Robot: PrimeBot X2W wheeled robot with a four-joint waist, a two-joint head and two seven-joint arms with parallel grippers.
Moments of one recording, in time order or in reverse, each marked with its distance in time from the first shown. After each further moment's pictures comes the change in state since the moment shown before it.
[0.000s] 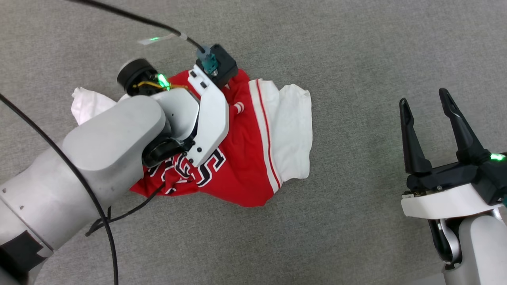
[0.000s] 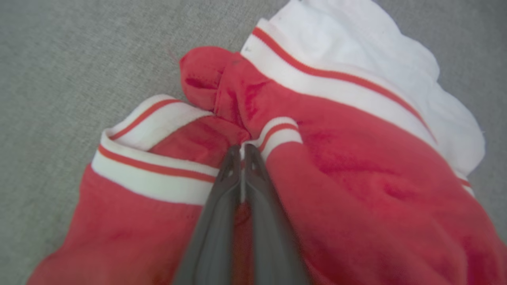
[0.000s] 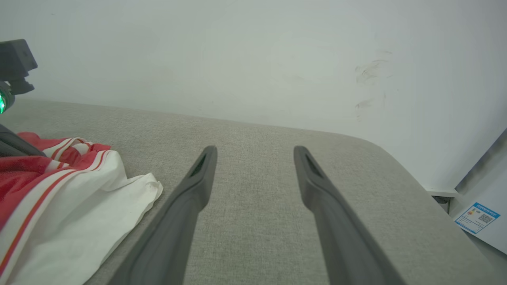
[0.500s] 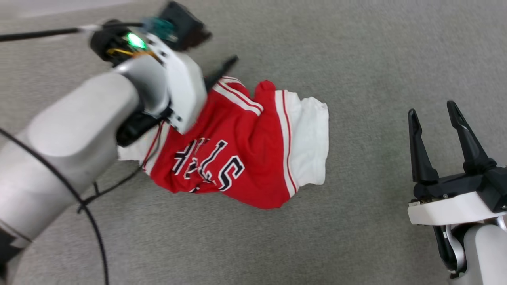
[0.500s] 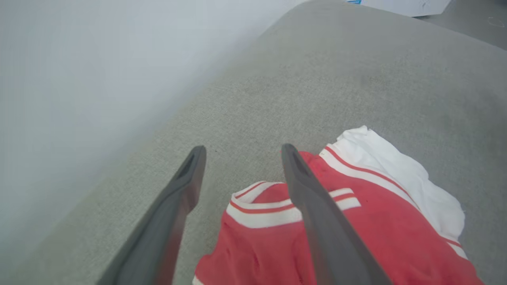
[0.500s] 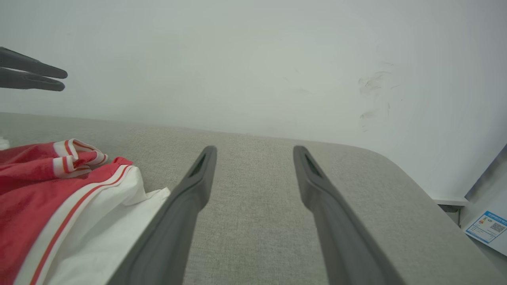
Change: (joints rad) left arm -0.012 0.033 0.100 0.018 0.048 0.022 -0.396; right arm 0.038 0.005 -0.038 0.013 -0.007 0.000 0.000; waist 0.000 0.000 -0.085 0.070
